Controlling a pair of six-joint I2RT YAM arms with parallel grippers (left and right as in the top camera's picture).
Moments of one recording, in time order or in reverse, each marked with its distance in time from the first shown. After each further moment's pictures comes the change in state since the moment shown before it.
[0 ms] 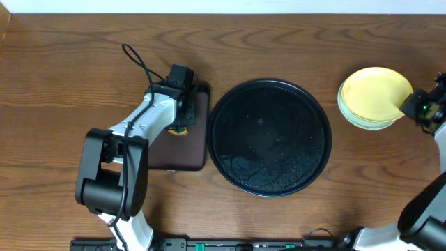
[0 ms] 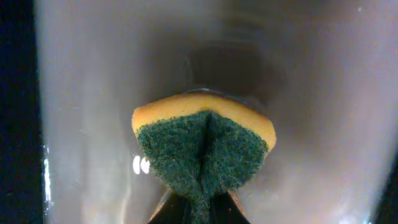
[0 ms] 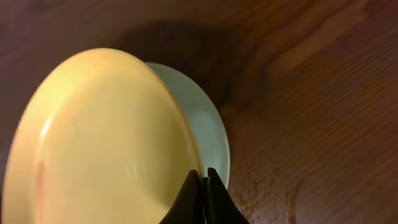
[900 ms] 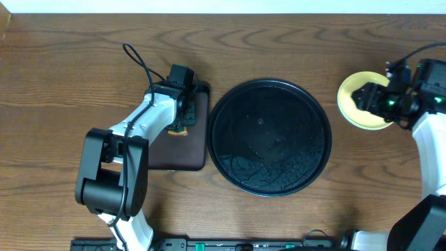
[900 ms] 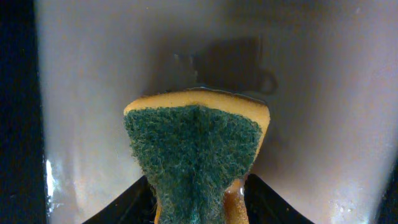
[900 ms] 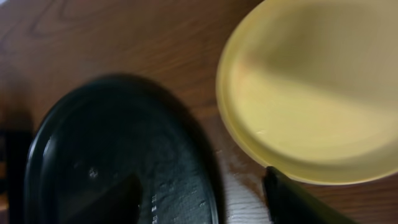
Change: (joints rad) left arm 0.000 0.000 0.000 0.000 -0.003 0.018; right arm 0.244 -0.153 0.041 -0.298 -0.226 -0.085
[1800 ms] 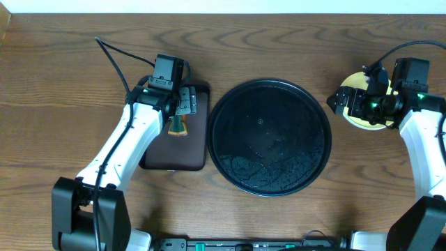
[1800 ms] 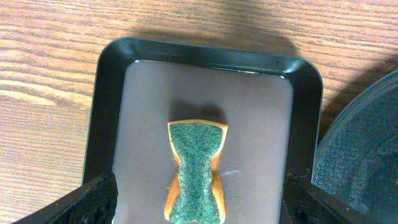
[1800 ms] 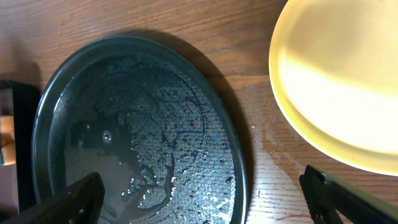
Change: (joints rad) left arm 0.000 -0.270 0.008 -0.024 0.000 0.000; right arm 0.098 0.000 0.000 -0.075 0.000 -0.029
